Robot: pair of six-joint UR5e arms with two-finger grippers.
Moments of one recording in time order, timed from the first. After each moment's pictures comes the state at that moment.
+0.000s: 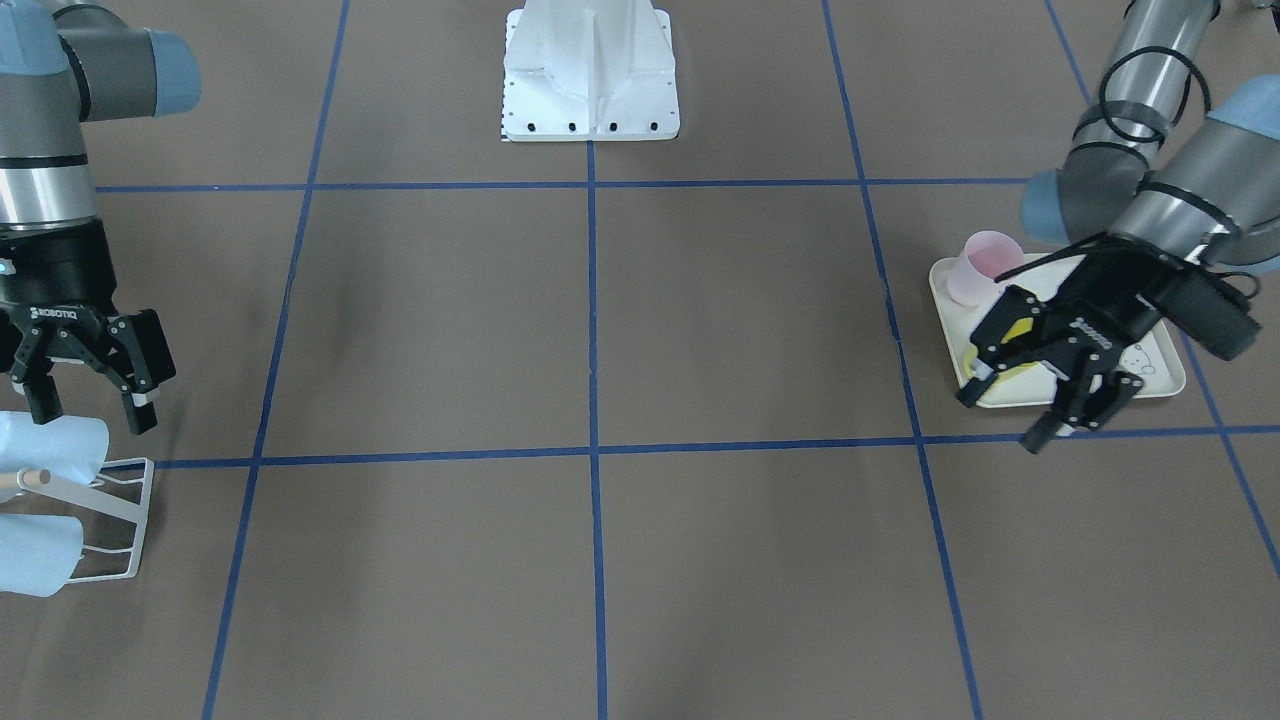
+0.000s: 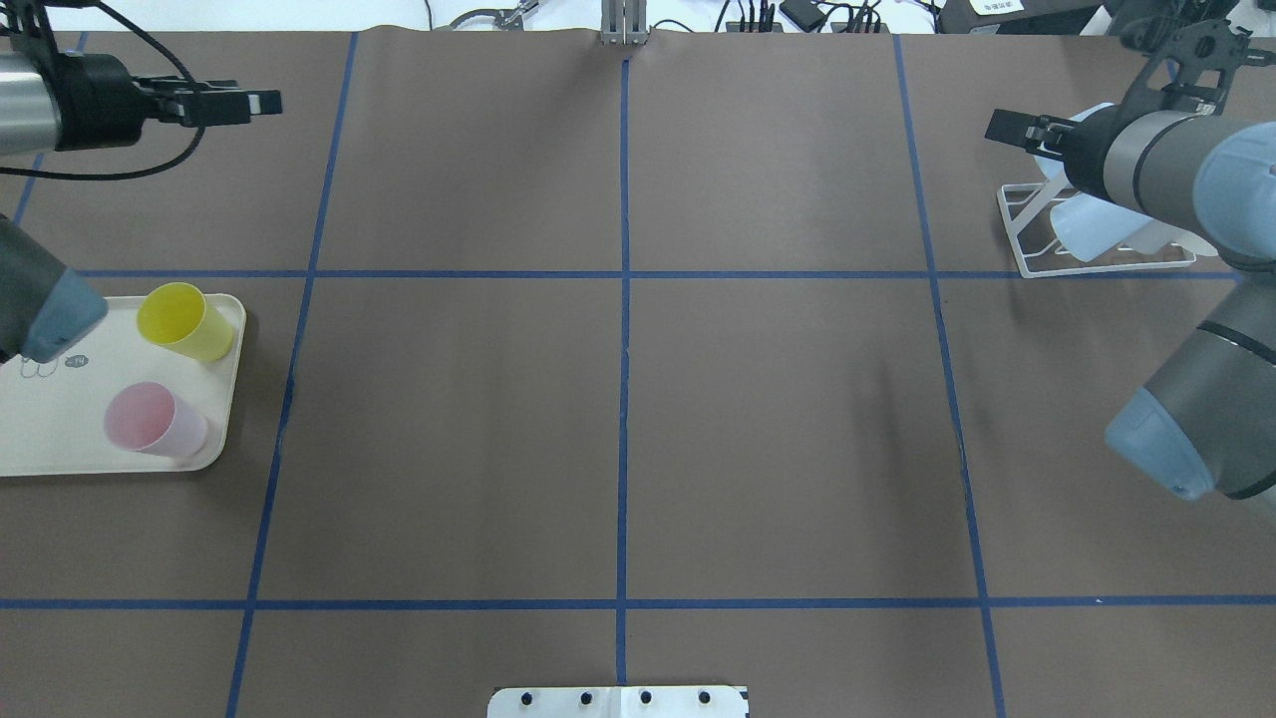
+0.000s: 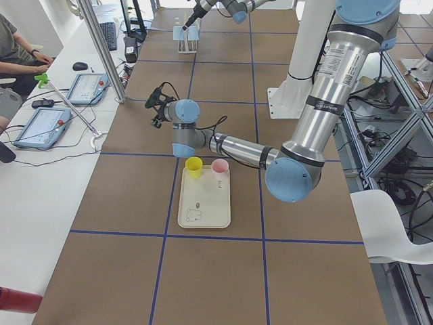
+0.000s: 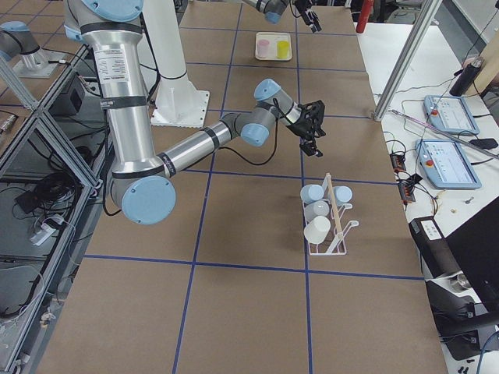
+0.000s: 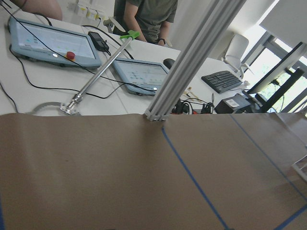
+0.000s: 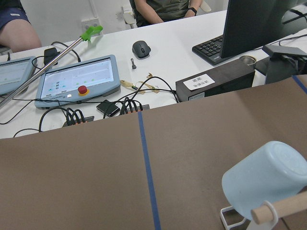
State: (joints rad) left arm -1.10 -1.88 -1.43 -2.88 -2.02 -0.82; right arm 0.88 -1.42 1.90 -1.04 1.49 1.20
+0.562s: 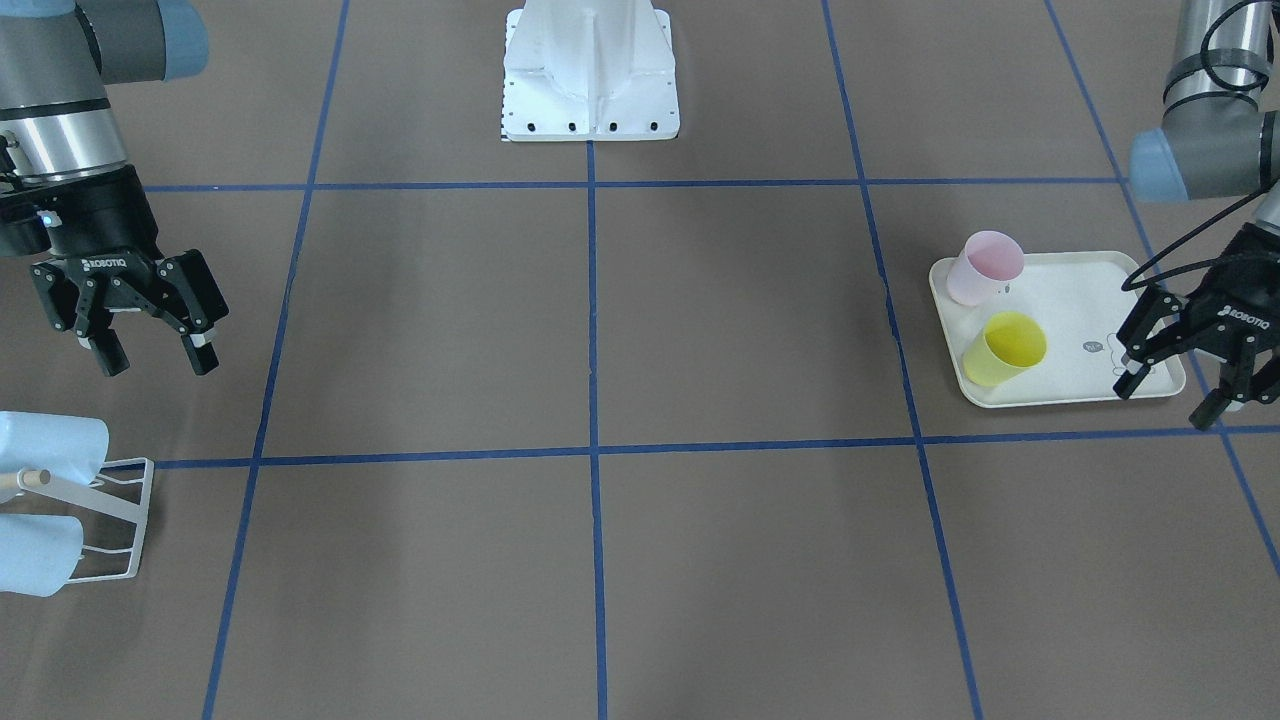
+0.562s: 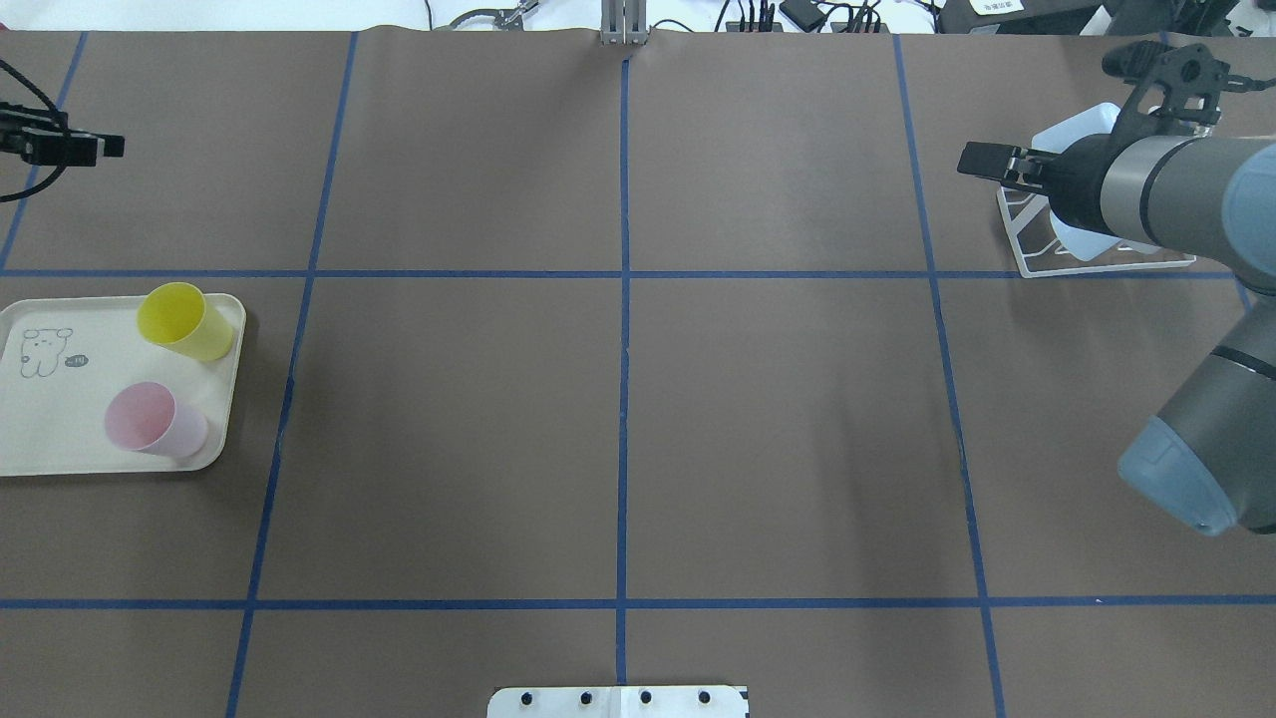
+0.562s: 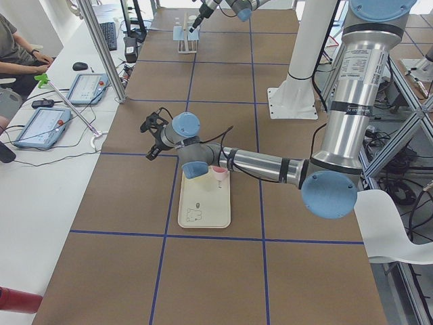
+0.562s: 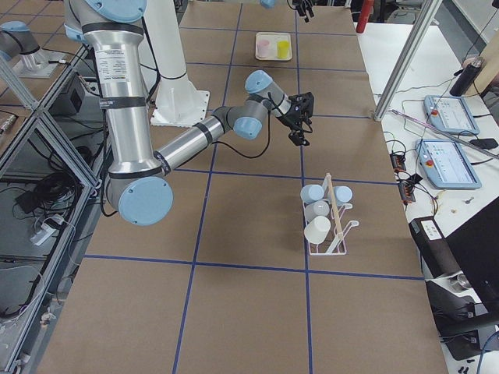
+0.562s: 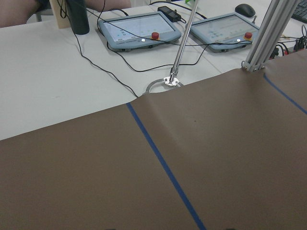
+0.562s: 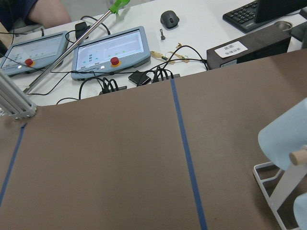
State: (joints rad) left arm -1.20 -1.69 -1.57 -2.56 -2.11 -0.55; right arm 0.85 -1.45 1.99 -1.04 1.62 1.24
